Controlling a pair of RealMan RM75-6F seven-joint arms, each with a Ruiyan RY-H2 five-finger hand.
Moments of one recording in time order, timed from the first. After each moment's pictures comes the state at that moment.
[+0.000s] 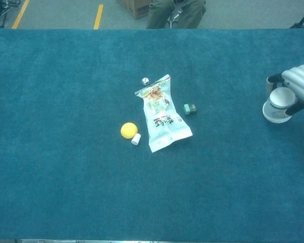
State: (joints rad) left arm -0.11 -1.25 -0.05 -1.35 1.48 1.46 -0.30; right arm 0.43 -1.37 -0.03 -1.32 -1.40 1.11 -0.20
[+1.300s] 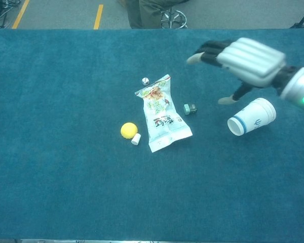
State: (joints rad) left arm -0.09 -1.25 -0.06 -1.36 1.47 1.47 -0.31; right arm 0.65 -1.33 0.05 -1.52 -1.67 1.02 -0.19
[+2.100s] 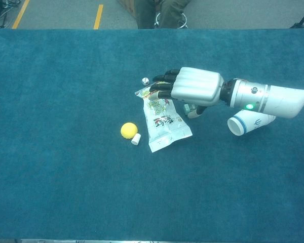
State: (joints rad) left arm -0.06 -1.27 -0.06 -1.31 1.46 1.48 -0.37; right arm 0.89 -1.68 -0.10 -0.86 -1.99 1.11 0.10
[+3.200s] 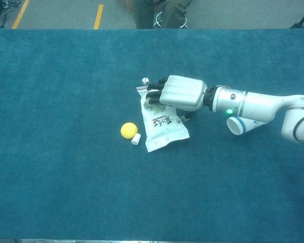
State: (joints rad) left arm -0.04 -1.29 -0.05 -1.26 1.46 1.49 -0.42; right arm 0.93 -1.88 -0.16 -0.59 -1.92 1.11 0.20
